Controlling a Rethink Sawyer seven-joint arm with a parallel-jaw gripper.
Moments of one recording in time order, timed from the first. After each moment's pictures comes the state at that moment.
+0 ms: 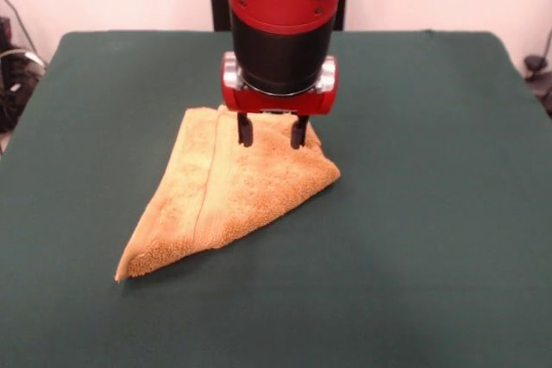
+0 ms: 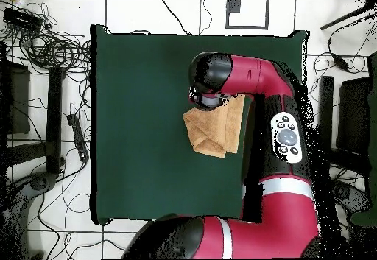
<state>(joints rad) -0.26 -0.38 0.13 1.08 -0.23 1.13 1.69</state>
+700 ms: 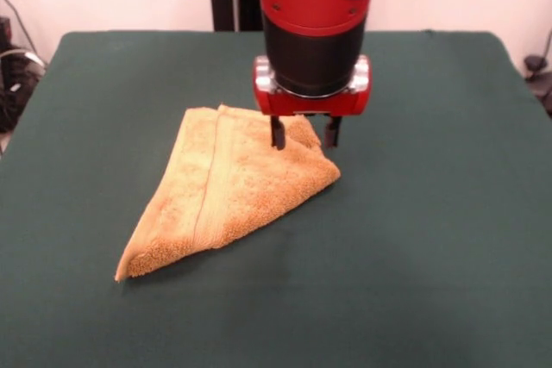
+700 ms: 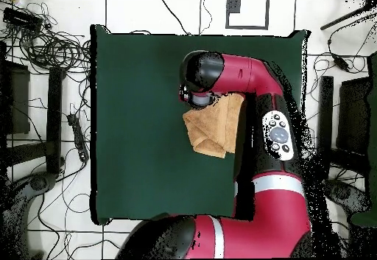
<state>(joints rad) -0.23 -0.38 0.14 1.09 -0.17 1.12 1.69</state>
